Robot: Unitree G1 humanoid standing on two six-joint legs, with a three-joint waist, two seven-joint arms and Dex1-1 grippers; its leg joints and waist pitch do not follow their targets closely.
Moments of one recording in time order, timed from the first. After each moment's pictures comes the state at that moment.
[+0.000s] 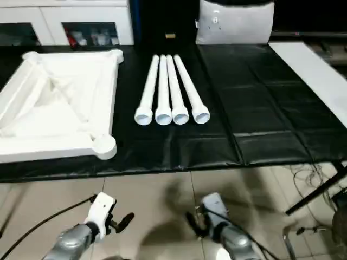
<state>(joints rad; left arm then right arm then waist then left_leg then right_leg) -0.07 0.17 -0.10 0.83 0.03 -0.17 -0.52 -0.21 -0.14 0.09 1.18 -0.01 -0.34 0.45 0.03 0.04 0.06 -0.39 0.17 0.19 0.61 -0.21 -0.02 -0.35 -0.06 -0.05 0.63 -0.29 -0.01</state>
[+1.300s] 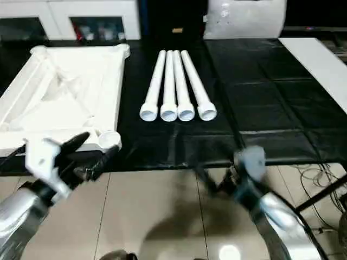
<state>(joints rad) 0.08 0.29 0.05 -0.49 -0.29 0.48 -0.31 0.07 -0.29 -0.05 -0.26 0.38 0.33 0.37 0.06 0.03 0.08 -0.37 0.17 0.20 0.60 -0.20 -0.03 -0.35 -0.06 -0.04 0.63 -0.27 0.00</state>
